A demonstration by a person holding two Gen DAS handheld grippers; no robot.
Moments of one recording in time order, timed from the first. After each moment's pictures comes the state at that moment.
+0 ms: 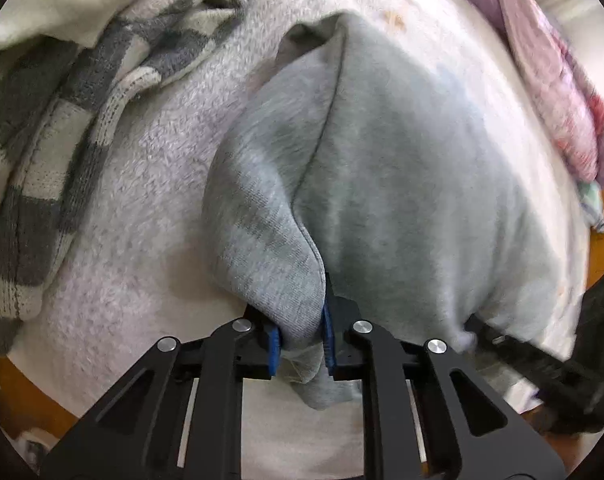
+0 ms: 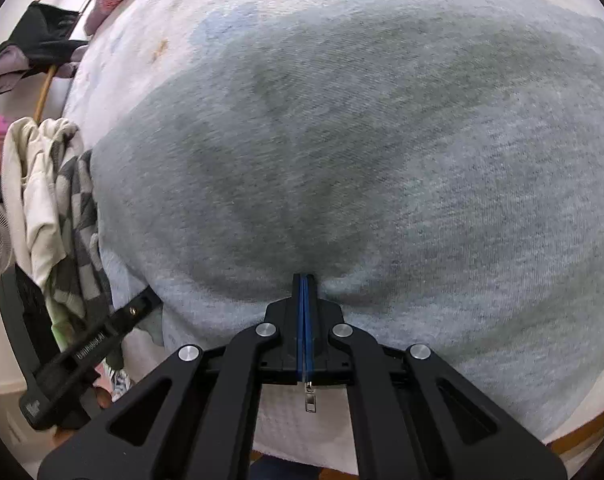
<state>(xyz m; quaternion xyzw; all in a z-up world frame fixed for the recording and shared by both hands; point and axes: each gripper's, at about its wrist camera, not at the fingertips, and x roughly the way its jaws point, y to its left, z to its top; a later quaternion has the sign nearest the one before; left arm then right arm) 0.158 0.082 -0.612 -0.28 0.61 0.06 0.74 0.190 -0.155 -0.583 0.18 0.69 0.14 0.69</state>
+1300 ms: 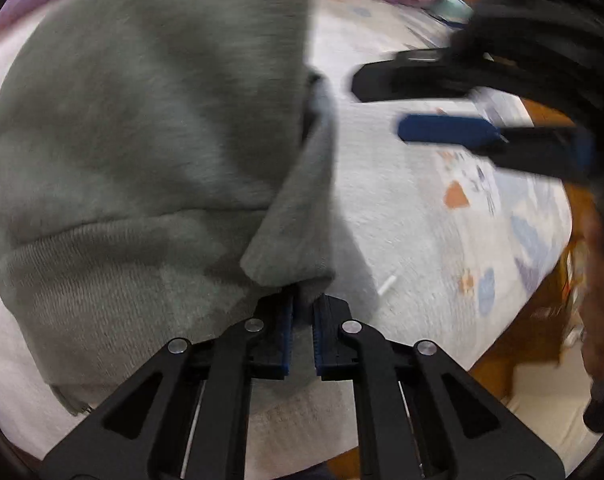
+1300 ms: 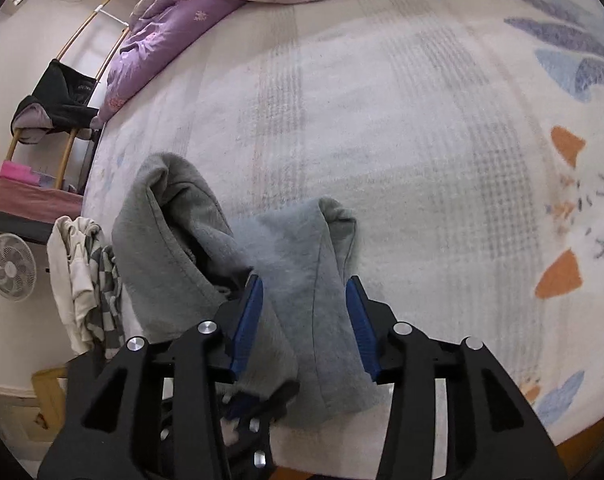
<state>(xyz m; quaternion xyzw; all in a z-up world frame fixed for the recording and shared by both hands) 0.182 -0.263 -0.577 -0.06 0.60 -0.19 0.78 0.219 -0.388 -0.496 0.22 0.60 0.16 0.75</state>
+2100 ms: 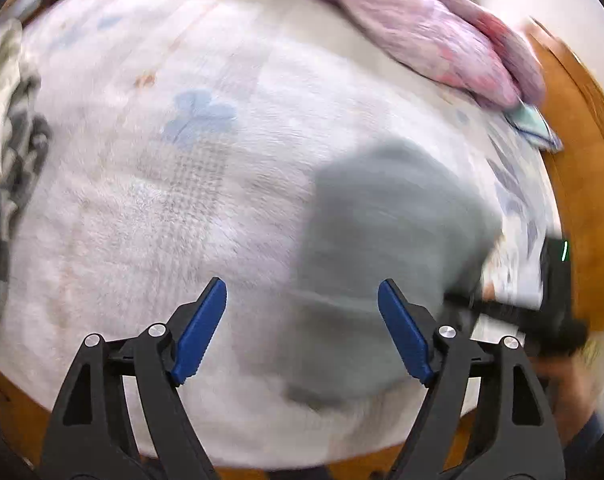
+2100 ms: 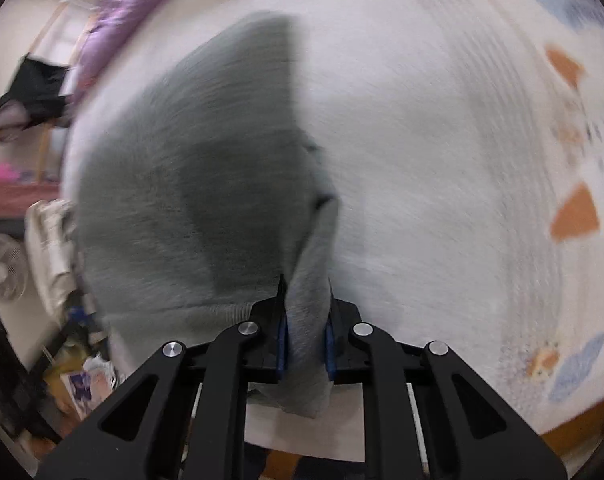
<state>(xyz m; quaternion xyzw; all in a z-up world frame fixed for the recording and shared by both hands) 0.201 -0.101 -0.536 -0.18 0.57 -0.04 0.80 0.200 -0.396 -0.574 0.23 0.68 0.08 0.69</state>
